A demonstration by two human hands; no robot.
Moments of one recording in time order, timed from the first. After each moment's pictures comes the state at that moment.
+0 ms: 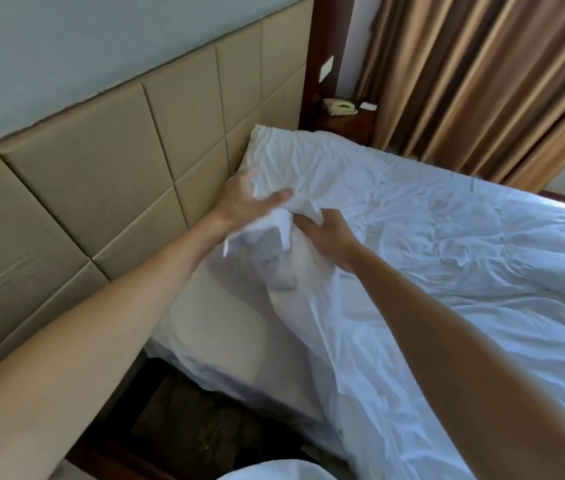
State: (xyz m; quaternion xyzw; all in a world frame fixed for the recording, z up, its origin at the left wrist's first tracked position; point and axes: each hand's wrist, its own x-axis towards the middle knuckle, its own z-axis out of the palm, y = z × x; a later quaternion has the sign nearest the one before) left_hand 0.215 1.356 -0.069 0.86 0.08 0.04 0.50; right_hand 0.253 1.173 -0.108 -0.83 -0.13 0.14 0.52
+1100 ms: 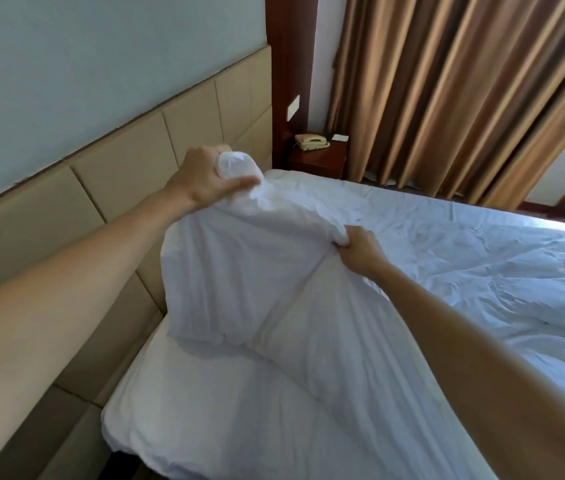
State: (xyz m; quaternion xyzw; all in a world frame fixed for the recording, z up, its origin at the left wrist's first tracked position) left_hand 0.396 1.364 0.014 0.94 -0.06 0.19 0.29; right_hand 0.443 1.077 -0.106 -0.95 -0.10 0.02 0.30
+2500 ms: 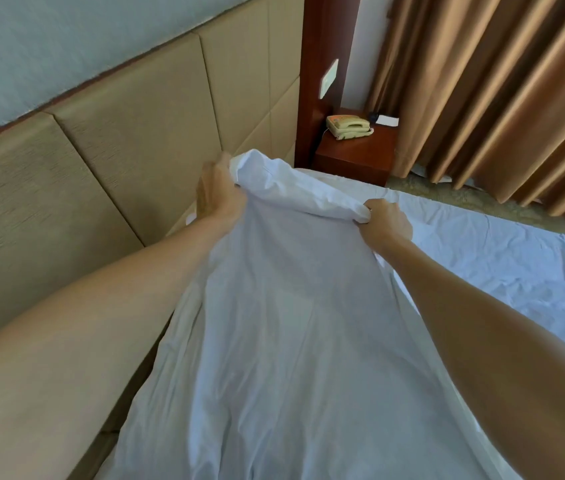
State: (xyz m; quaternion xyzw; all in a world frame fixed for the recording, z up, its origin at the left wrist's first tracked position) left_hand 0.863 1.501 -0.199 0.91 0.20 0.20 0.31; right_hand 0.915 1.230 -0.228 -0.98 -0.03 -0.01 0.19
